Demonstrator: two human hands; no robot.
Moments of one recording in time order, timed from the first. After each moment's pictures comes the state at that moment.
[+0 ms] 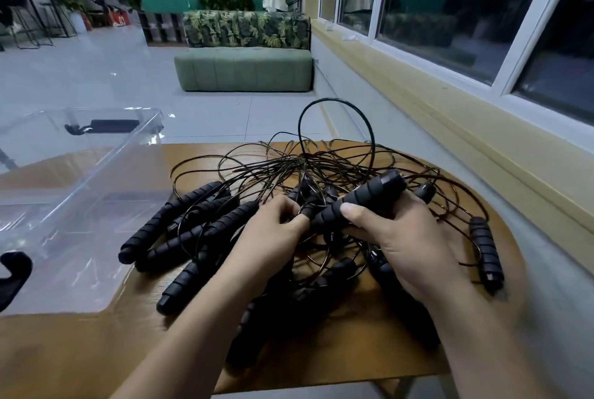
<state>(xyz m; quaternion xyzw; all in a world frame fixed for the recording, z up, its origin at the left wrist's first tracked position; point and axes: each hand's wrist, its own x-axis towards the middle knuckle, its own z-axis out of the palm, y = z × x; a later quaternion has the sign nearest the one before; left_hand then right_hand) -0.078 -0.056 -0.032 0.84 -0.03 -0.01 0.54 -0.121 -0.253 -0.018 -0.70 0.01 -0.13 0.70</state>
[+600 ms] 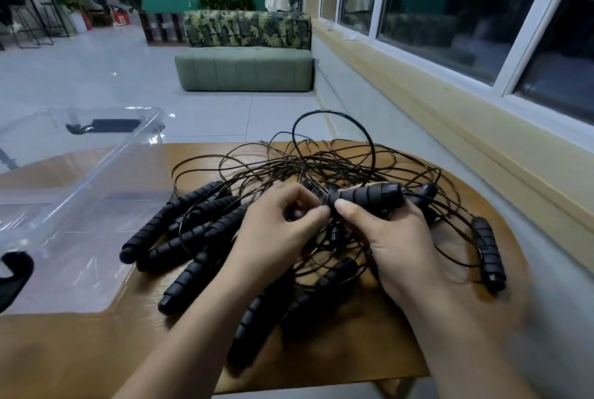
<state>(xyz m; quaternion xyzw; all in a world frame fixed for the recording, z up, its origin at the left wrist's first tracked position) -0.090 -0.055 -0.014 0.82 -0.16 0.11 0.54 -0.120 -0.230 -0.023 -0.65 0.04 -0.18 0.73</state>
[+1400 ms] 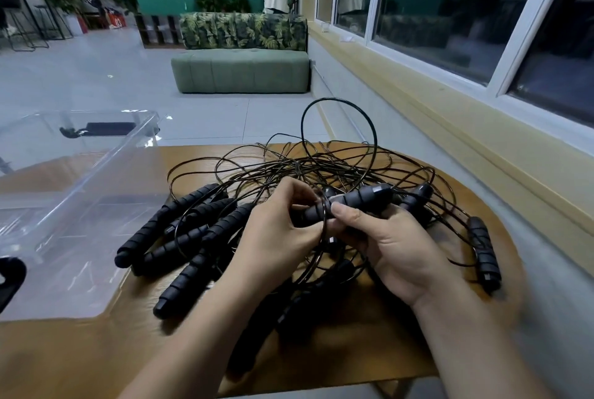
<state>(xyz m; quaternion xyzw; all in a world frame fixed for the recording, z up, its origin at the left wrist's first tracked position) -0.090 -0.062 -0.022 0.81 -0.19 0.09 0.56 -0.125 -0.242 -0.013 -0.57 0.03 -0.01 0.82</state>
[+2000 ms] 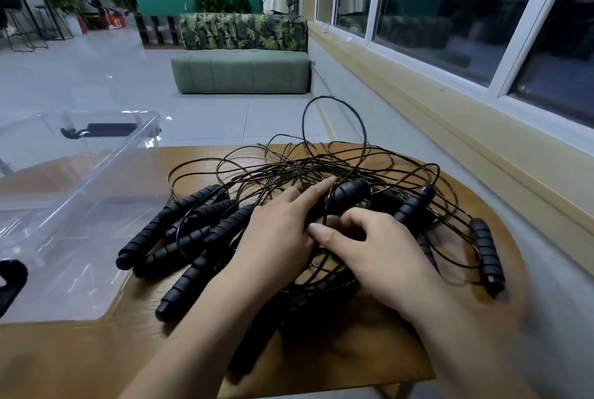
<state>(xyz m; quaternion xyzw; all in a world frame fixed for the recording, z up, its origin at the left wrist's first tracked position) -0.086 -0.058 -0.006 0.92 -0.23 0.09 0.29 -0.139 -0.225 0.000 -0.91 0.05 -0.06 0.42</state>
